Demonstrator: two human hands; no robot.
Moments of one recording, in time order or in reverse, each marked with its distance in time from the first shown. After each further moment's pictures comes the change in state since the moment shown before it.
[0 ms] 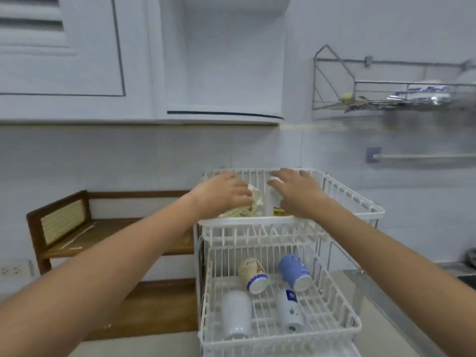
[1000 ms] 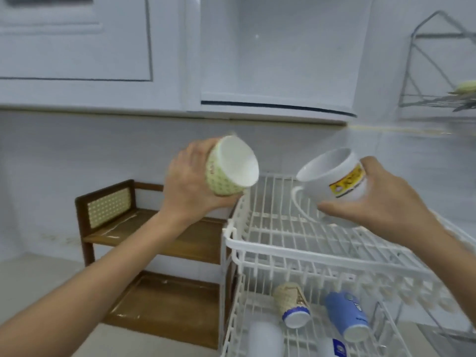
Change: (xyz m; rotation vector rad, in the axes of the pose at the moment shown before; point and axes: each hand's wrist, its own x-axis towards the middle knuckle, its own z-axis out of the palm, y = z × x) left_hand -0.073 -0.025 0.045 -0.390 0.788 -0.955; right_hand 0.000 0.011 -0.027 0.931 0.279 0.281
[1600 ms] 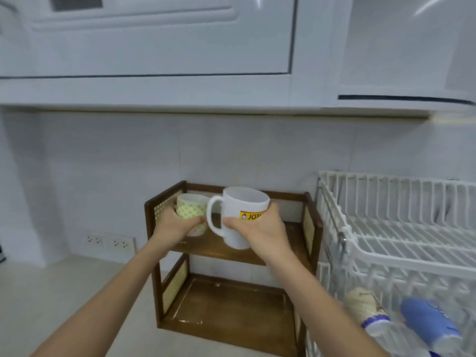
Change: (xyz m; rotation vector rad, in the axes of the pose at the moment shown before) left_hand -0.113 -0.227 -0.049 -0.467 -0.362 -1.070; right_hand -0.008 -0.211 0.264 0.758 -0.208 0.334
